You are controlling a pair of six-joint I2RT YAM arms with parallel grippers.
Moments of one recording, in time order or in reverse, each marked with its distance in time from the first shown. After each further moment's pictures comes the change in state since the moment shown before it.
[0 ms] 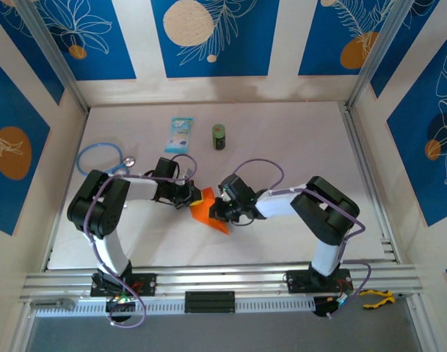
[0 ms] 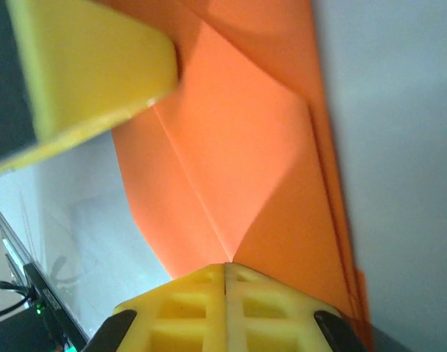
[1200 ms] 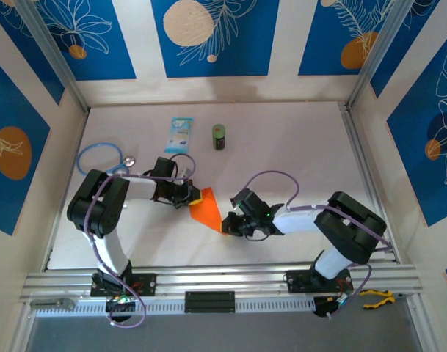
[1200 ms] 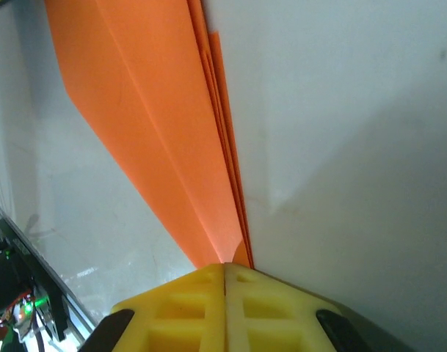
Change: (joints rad) left arm 0.015 0.006 -0.001 0.005 0.015 0.018; right arm 0.044 -0.214 -0.225 -0.009 0.031 0.010
